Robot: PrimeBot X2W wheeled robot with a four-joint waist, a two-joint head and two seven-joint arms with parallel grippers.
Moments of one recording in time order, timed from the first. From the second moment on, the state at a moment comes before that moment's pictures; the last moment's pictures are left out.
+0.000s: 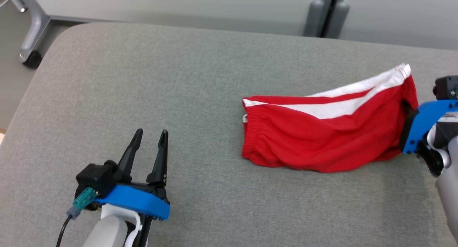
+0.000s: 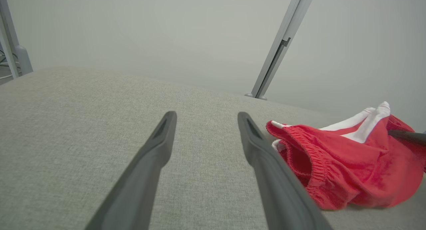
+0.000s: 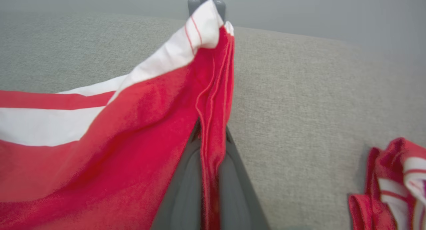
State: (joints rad) left arm -0.24 0.19 -0.33 0.33 -0.53 -0.13 -0.26; right arm -0.73 -0.35 0.08 0.90 0.30 0.13 0.20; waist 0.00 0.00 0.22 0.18
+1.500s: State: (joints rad) left arm -0.23 0.18 -0.35 0.34 -0.55 -0.13 -0.26; right arm -0.68 -0.08 0.30 0.61 0.17 0.13 0.52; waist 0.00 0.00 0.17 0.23
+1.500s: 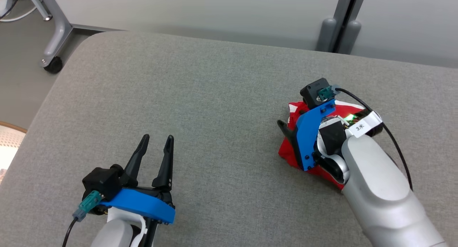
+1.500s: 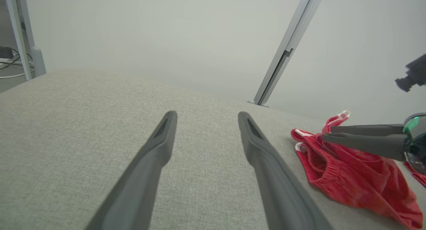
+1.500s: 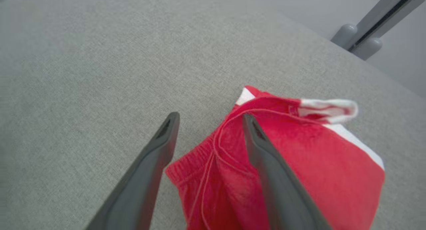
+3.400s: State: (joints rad) left arm -0.14 0.25 -0.24 0.33 -0.46 -0.04 -0.26; right arm -0.32 -0.11 0.33 0.33 0.29 0.13 0.03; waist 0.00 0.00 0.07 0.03
